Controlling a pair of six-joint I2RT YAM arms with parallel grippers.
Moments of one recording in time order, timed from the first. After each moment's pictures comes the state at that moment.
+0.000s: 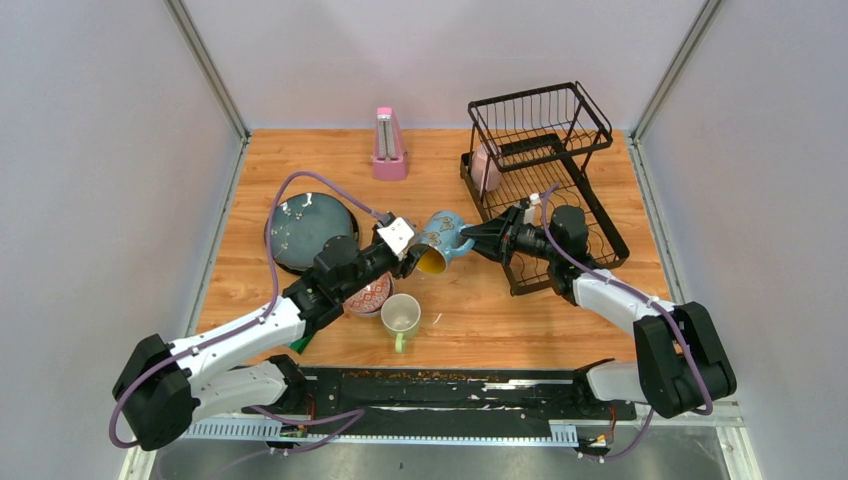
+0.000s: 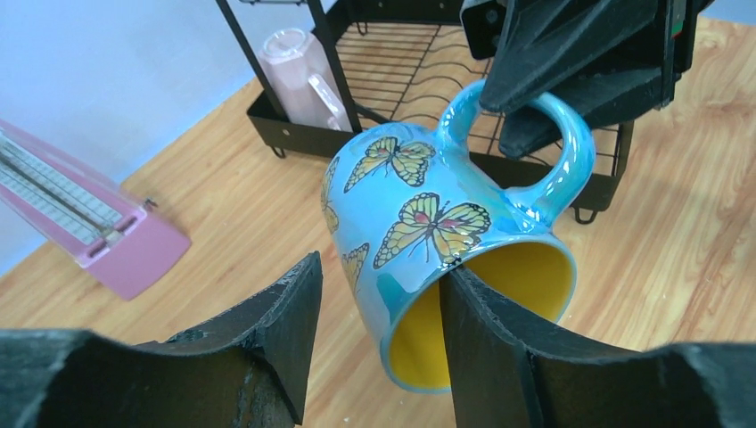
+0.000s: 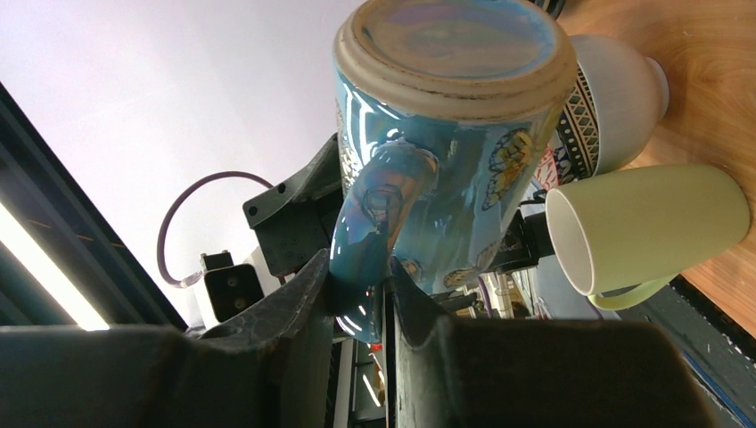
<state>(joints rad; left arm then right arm) -0.82 1.03 0.59 0.39 0.05 0.20 0.33 1.32 0.57 0.64 -0.86 1.76</state>
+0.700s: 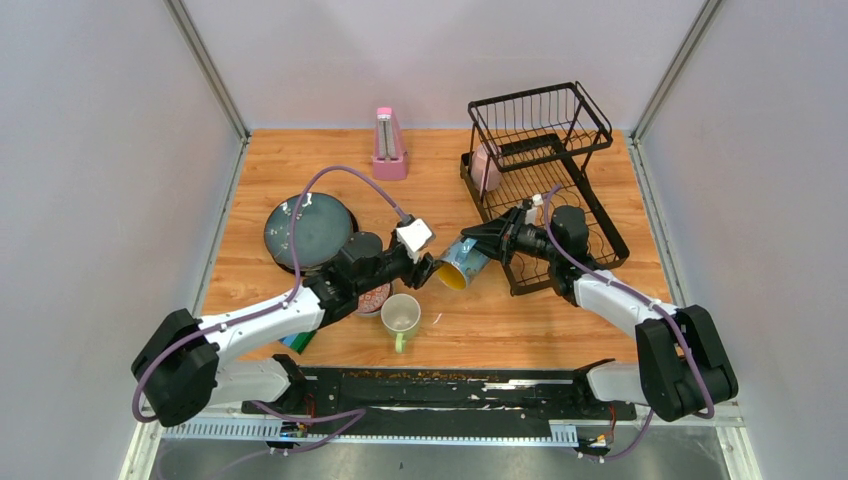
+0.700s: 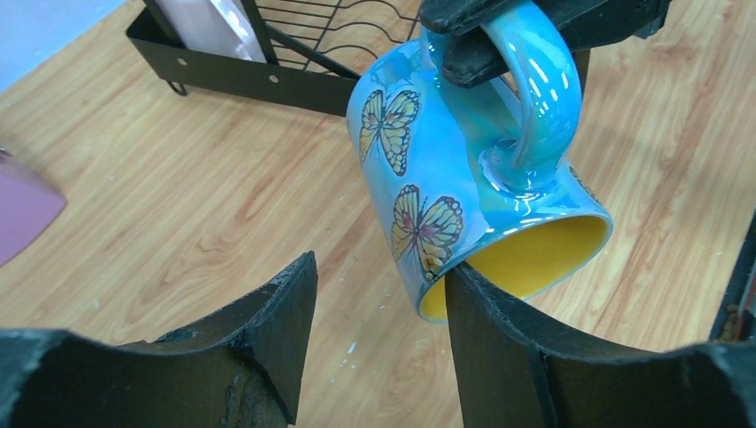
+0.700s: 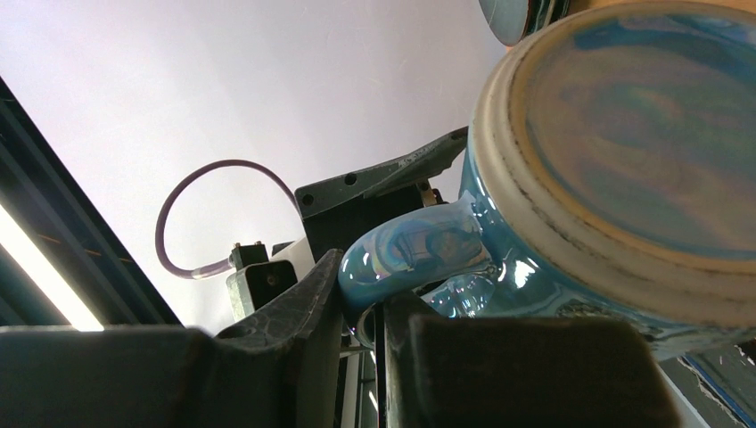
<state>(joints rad) -0.82 1.19 0.62 0.34 0.12 0.12 0.33 1.30 0.57 0.62 -0.82 1.76</state>
